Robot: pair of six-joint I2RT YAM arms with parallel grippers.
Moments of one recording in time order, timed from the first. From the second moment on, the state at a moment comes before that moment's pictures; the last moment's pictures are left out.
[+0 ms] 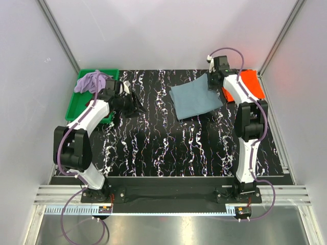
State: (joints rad) left arm -0.18 1.64 1.25 -0.54 0.52 -0.54; right arm 0.16 2.18 1.92 -0.60 -0.01 -0.02
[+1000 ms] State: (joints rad) left arm -0.17 1.63 1.22 -0.53 0.68 -0.53; right arm -0.02 2.38 2.52 -0.86 0.12 -0.32
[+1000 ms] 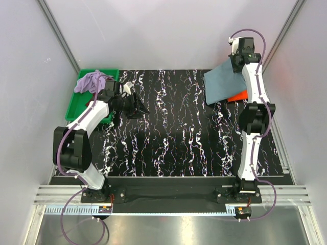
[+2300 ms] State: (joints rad) left arm -0.14 1.56 1.17 -0.47 0.74 -0.56; right arm -0.29 2.58 2.47 -0.38 0.12 -0.18
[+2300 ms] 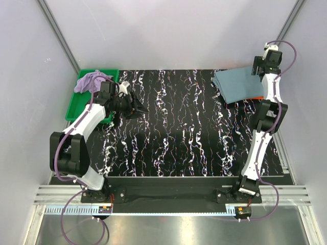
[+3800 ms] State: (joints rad) left arm -0.14 0.71 0.87 -0.26 0.67 -0.49; right arm 0.03 0.77 1.05 -0.60 -0.51 0.57
